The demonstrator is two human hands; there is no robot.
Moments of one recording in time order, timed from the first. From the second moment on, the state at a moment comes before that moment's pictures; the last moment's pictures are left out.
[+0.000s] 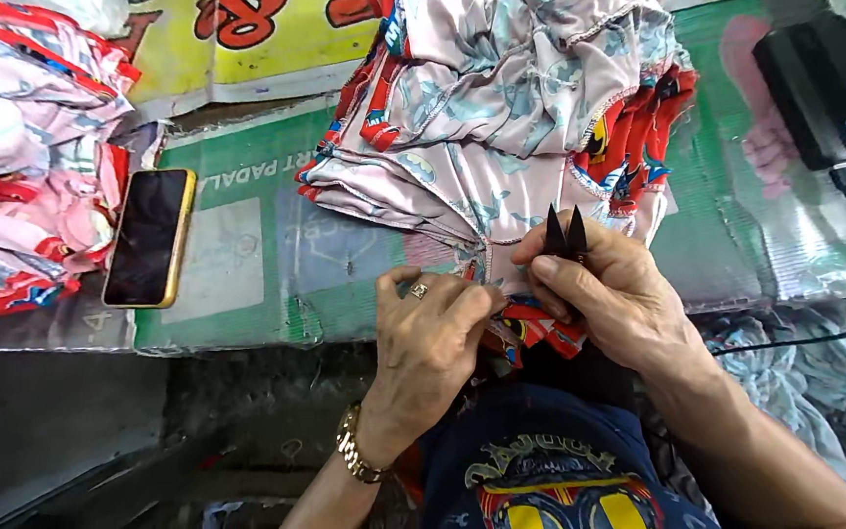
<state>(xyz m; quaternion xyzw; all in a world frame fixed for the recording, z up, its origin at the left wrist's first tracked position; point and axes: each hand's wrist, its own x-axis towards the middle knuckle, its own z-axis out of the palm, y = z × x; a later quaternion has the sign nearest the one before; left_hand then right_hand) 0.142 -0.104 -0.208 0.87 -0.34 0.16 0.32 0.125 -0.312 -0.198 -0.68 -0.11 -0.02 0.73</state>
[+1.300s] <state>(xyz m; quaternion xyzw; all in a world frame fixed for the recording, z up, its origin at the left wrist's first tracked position) 0.119 -0.117 -0.229 0.83 -0.36 0.35 0.26 0.095 -0.319 -0.216 -0.90 -0.23 -0.29 0.25</state>
